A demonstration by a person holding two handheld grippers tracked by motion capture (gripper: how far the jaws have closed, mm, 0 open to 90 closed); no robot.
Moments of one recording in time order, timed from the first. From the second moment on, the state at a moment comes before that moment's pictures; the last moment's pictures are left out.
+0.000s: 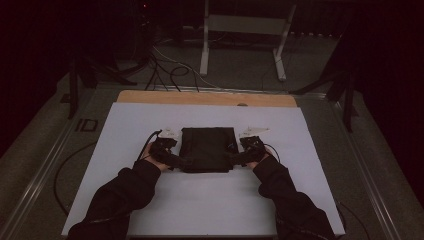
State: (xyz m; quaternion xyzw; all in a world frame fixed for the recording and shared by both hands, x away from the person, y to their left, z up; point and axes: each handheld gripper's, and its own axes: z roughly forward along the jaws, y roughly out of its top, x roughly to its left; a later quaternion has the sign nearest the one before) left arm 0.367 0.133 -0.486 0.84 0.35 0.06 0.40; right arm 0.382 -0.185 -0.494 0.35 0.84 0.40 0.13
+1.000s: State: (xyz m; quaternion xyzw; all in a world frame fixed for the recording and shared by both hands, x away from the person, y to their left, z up) left arm 0.312 0.177 -0.502 0.84 0.36 0.05 0.41; right arm 0.314 -0.225 -0.497 0.32 0.85 0.40 0.14
